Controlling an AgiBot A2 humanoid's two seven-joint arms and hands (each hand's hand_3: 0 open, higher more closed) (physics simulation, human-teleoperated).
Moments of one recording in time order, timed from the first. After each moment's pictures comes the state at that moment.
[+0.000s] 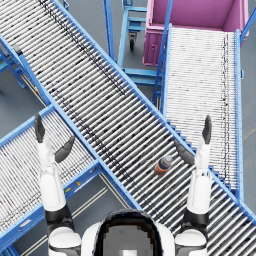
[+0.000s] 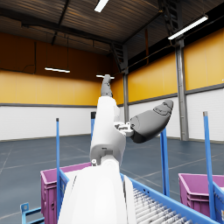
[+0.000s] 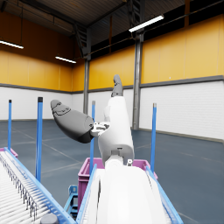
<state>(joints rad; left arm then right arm) 0.43 1.29 -0.18 -1.86 1.38 0.00 0.00 0.35 -1.32 -0.13 1.87 1.38 0.00 0.00</state>
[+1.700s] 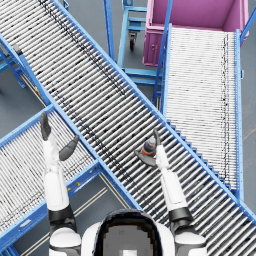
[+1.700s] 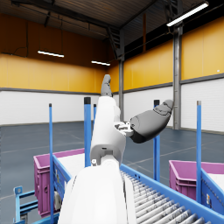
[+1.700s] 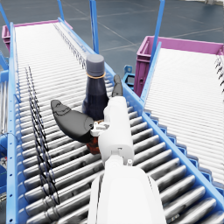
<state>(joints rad) 0.40 1.33 -0.15 -1.81 1.38 0.00 0.00 0.28 -1.45 0.29 1.24 1.38 0.00 0.00</state>
